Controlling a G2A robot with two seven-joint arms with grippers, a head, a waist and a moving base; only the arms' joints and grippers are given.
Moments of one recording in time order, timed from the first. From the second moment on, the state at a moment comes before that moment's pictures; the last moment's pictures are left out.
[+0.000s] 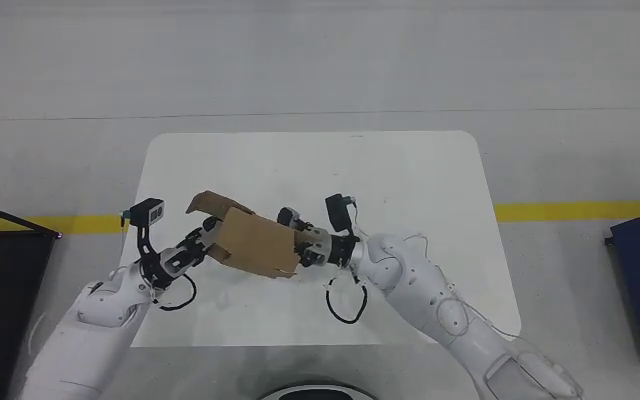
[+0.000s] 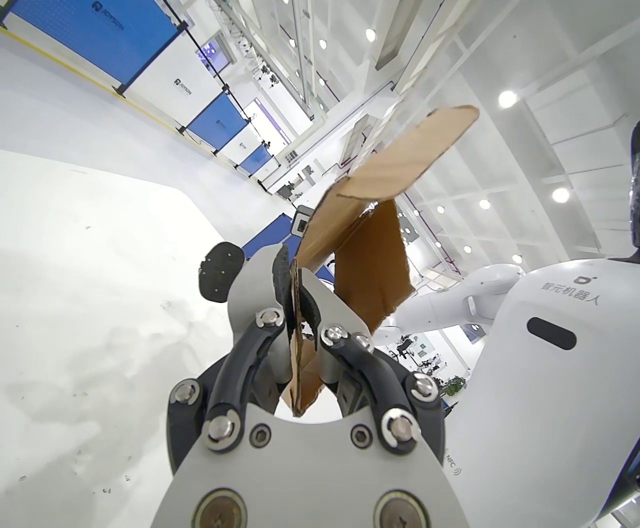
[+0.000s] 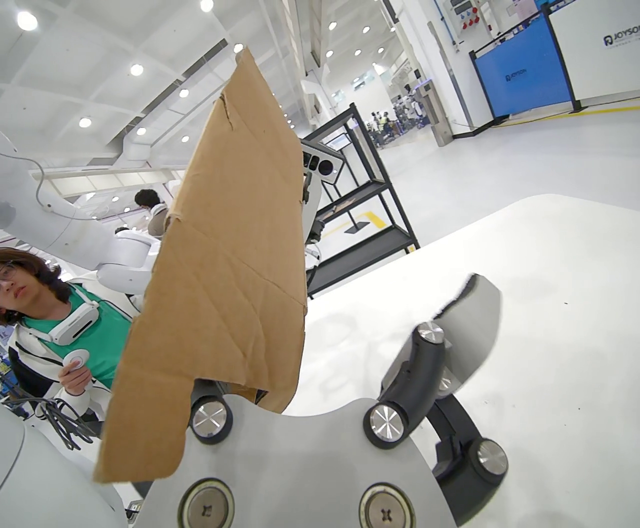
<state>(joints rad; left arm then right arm) 1.40 -0.98 -1.28 -1.46 -0.38 -1.01 -0.70 -1.03 -1.22 0.77 -1.25 -0.59 -1.01 -0.09</state>
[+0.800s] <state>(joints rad) 1.54 -0.96 -1.51 -1.56 -0.31 -1.01 -0.66 -1.03 -1.18 0.75 -1.30 -0.29 -1.01 0.04</state>
